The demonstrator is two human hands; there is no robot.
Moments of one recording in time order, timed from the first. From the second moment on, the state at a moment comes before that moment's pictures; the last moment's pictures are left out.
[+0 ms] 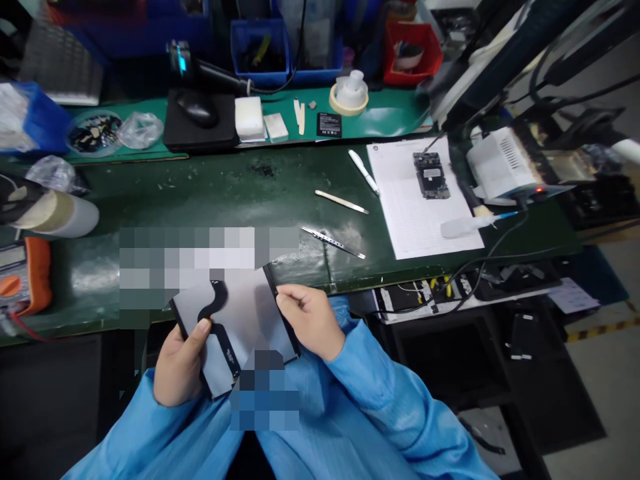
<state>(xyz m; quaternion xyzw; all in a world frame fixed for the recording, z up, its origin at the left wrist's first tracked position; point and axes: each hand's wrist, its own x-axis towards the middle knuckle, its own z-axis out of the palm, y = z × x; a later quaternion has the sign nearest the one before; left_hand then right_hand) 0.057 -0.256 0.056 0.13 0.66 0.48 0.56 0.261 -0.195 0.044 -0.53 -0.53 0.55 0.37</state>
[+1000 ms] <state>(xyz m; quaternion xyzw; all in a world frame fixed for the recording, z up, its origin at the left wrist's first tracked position) 0.011 -0.233 0.086 0.05 0.64 0.40 0.66 0.309 -0.169 0.069 -0.37 -0.85 0.29 0.24</state>
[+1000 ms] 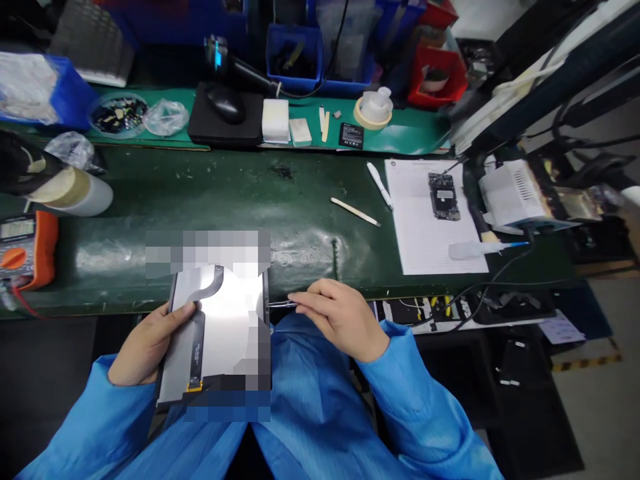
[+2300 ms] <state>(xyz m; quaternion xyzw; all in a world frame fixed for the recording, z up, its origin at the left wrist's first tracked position) 0.010 -0.232 0.085 0.05 0.64 0.36 0.68 0.316 -0.168 0.070 -0.33 -0.89 0.25 0.17</state>
